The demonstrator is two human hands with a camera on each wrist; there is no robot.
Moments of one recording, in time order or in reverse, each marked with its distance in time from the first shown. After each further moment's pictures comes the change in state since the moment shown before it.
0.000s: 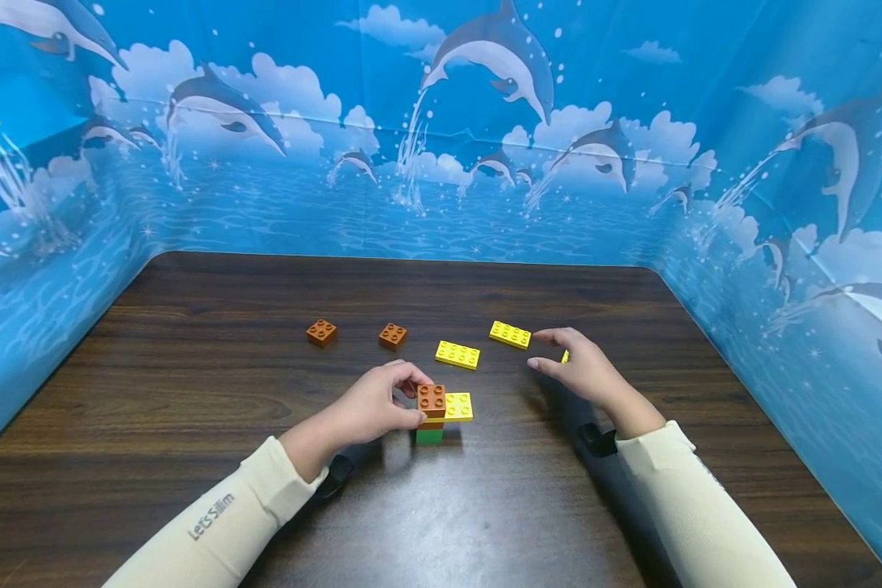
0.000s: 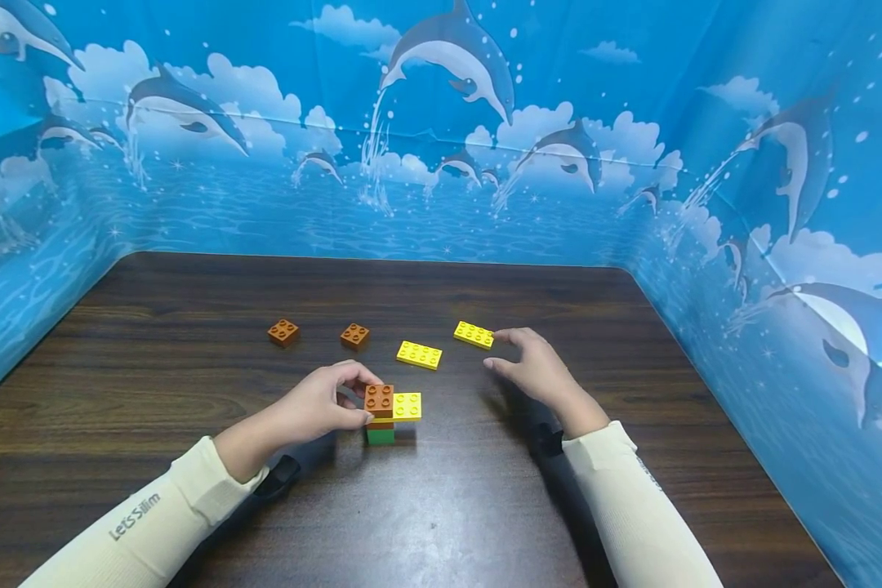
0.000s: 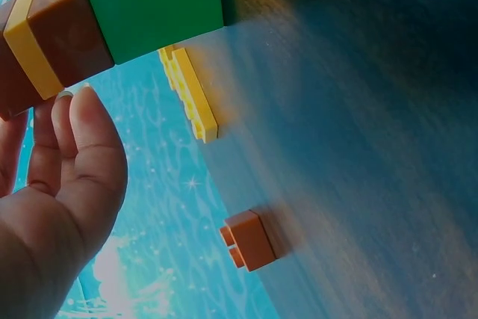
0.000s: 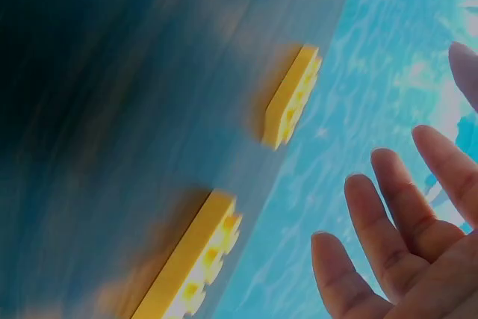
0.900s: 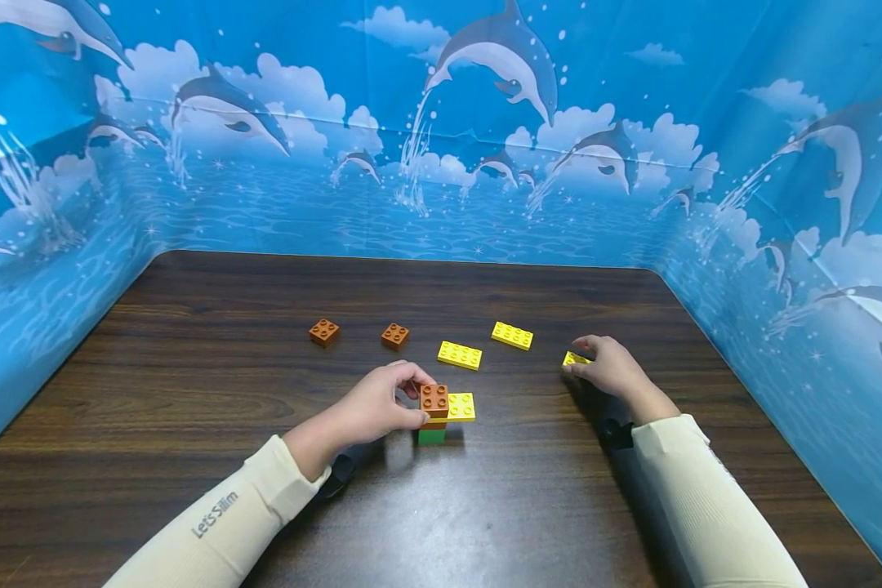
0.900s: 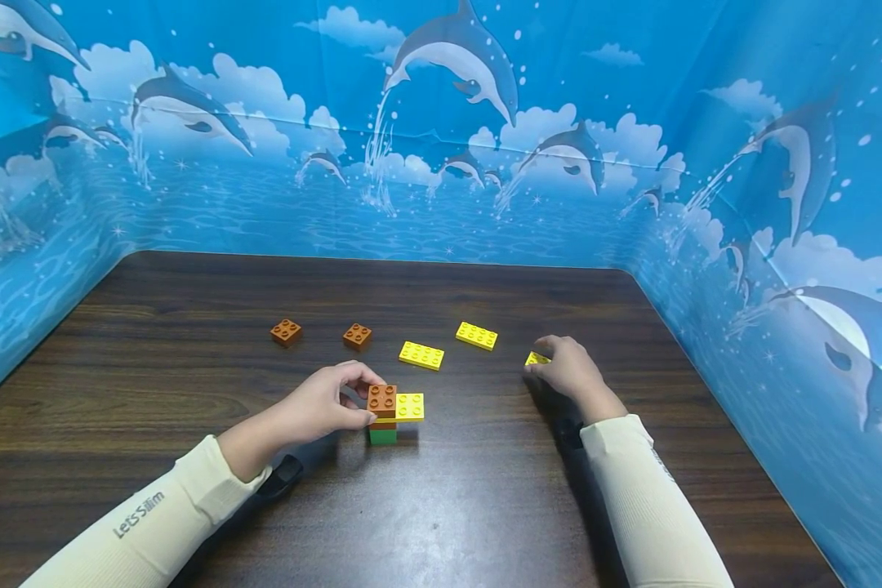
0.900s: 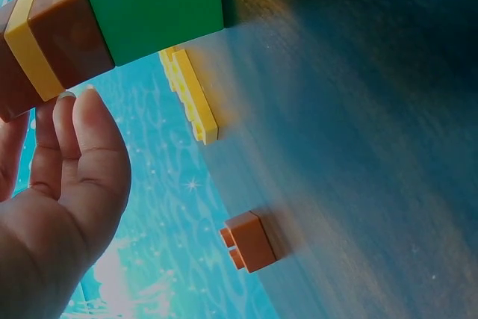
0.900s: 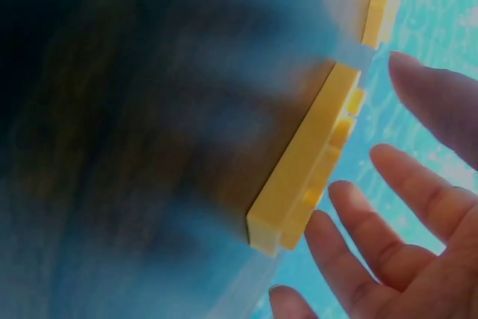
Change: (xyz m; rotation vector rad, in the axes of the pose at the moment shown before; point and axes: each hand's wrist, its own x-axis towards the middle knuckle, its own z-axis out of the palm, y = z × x) left_hand -0.001 -0.002 0.000 -0.015 -0.015 0.033; right_hand 0.011 0.043 -0.016 -0.147 -0.040 0.151
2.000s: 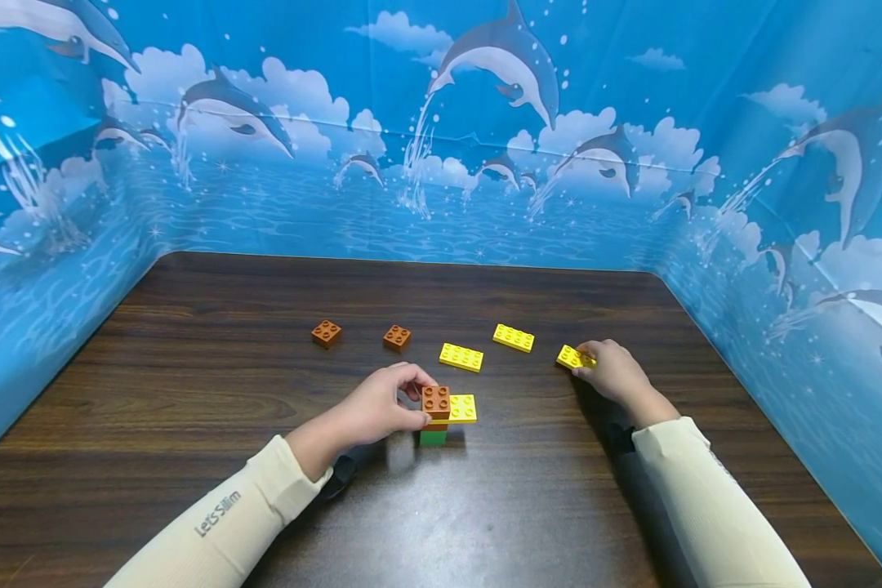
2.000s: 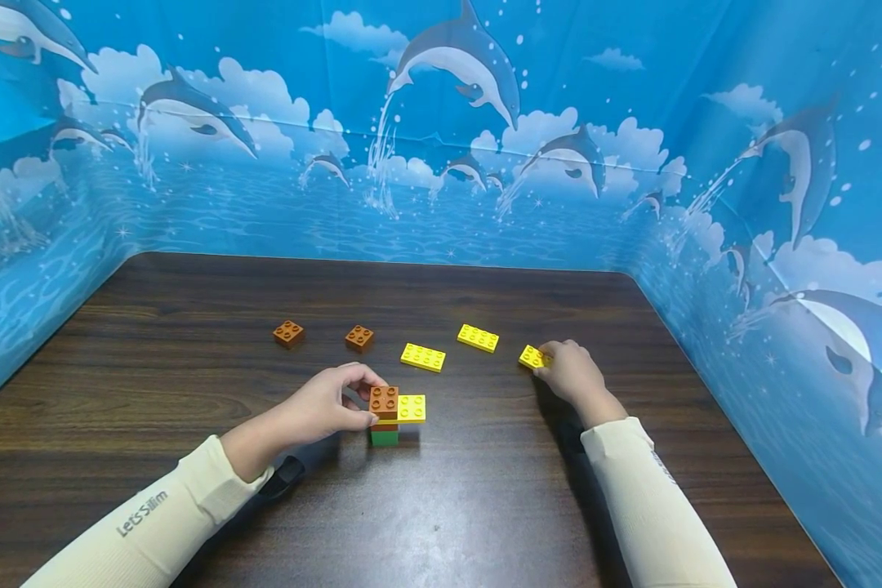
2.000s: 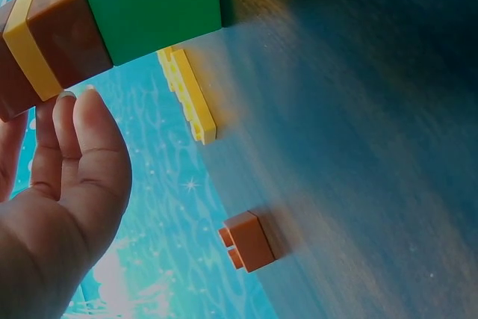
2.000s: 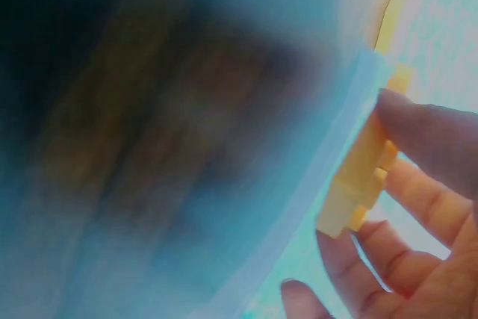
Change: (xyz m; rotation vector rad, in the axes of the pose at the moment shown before) left_hand -0.001 0.003 0.000 0.054 0.015 -0.011; right_hand -0.002 0.002 0.004 -0.175 0.054 0.000
